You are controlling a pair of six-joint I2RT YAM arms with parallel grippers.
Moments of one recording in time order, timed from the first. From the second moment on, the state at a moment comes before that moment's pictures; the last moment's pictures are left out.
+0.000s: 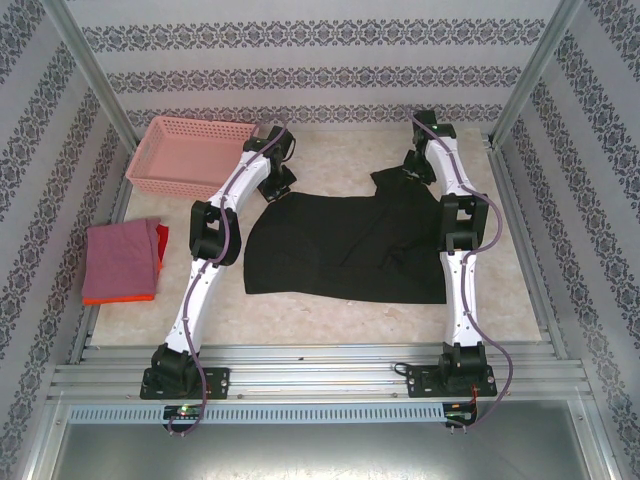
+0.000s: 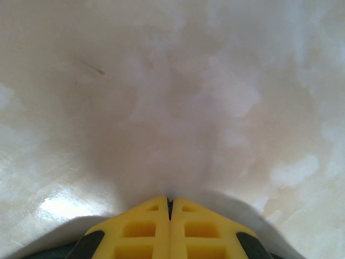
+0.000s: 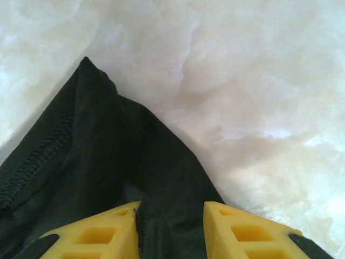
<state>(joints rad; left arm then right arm) -0.29 2.68 2.58 -1.20 0.01 -0.95 0.01 2.68 2.59 -1.20 0.09 0.49</state>
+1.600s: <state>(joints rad) -0.28 2.49 2.56 -1.21 0.01 -0.82 0.04 2.14 2.07 -1.13 0.09 0.41</state>
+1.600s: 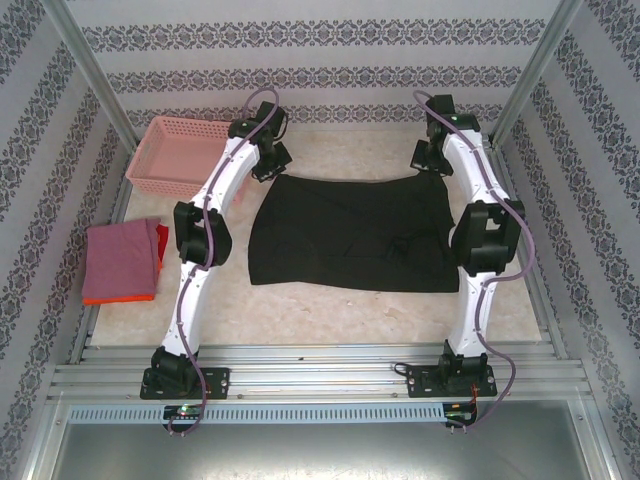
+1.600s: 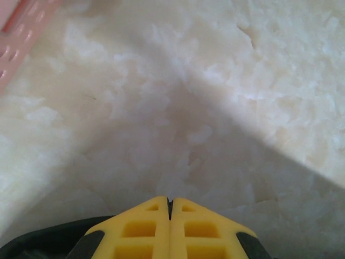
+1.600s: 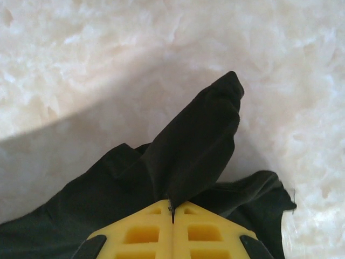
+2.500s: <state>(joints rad) -0.28 2.01 1.72 -0.97 0.05 -0.80 0.09 1.65 1.45 -1.04 0.09 0.41</state>
